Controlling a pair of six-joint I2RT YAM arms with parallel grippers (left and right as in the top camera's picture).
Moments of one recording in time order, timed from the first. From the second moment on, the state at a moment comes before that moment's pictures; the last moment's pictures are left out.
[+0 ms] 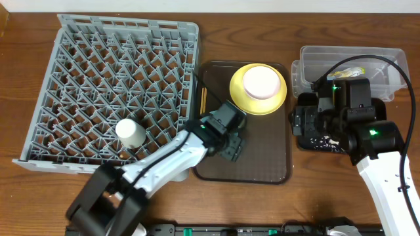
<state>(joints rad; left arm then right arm) -0.75 1.67 0.98 -0.52 0.10 -0.24 0.14 1.19 1.07 -0.90 -0.13 0.13</state>
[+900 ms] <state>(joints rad) -0.69 1.35 1.04 -0.49 0.10 -0.24 0.14 1.19 1.07 -0.91 -0.13 0.13</state>
